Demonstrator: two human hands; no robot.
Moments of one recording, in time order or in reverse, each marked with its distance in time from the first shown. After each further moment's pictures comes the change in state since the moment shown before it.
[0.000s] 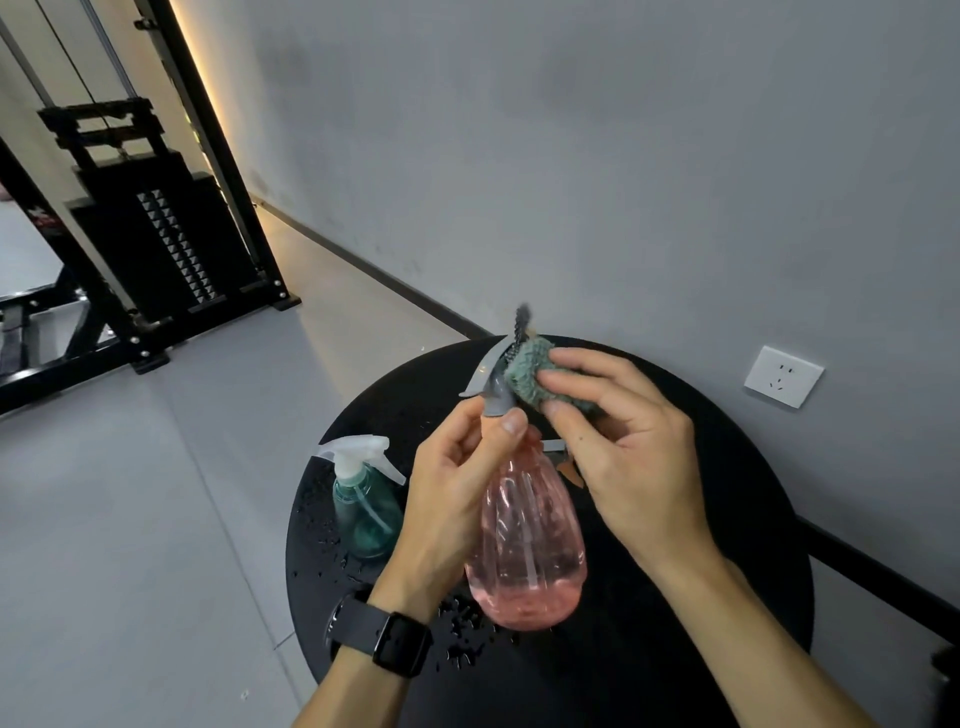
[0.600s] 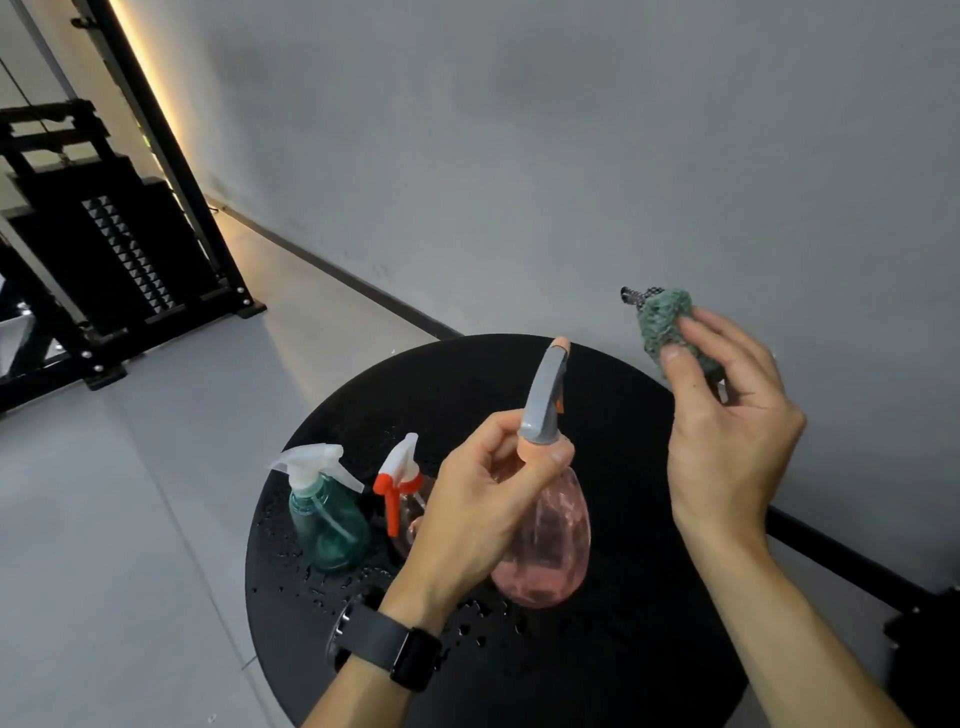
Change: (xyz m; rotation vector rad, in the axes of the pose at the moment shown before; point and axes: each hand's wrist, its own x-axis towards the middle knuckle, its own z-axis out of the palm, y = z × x) left_hand 0.002 -0.018 0.040 0.272 -0.142 -0.027; right_hand 0.016 0.017 -0.059 0.009 0.595 0.092
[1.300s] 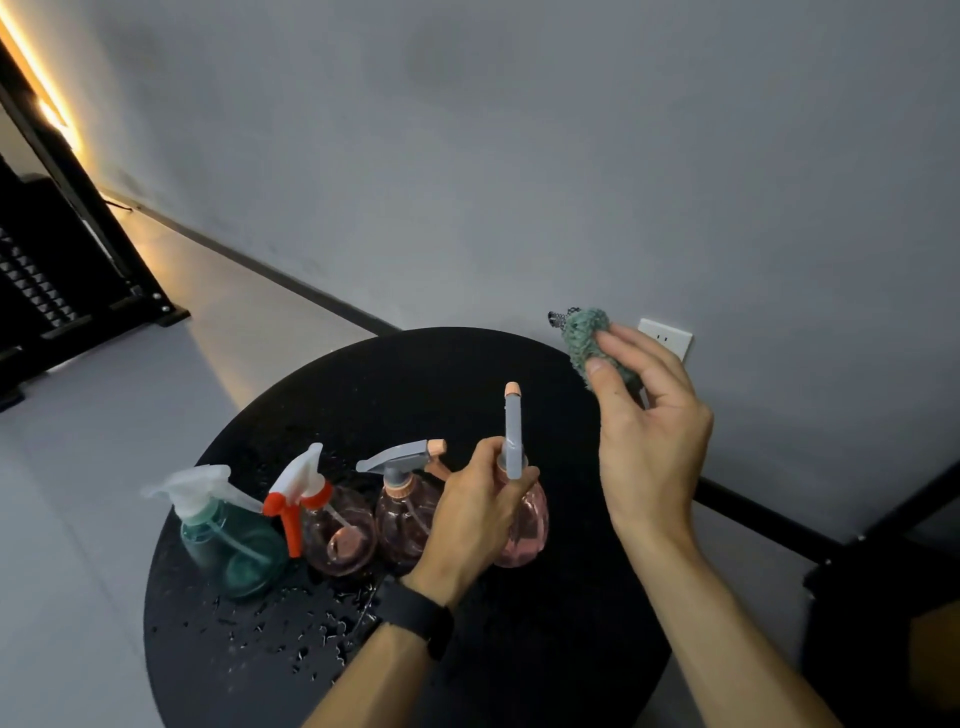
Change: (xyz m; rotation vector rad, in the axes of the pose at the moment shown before) left_hand 0.041 -0.076 0.070 0.398 -0.049 -0.094; right_hand 0.016 0.026 -0.033 -0.033 -0.051 0.109
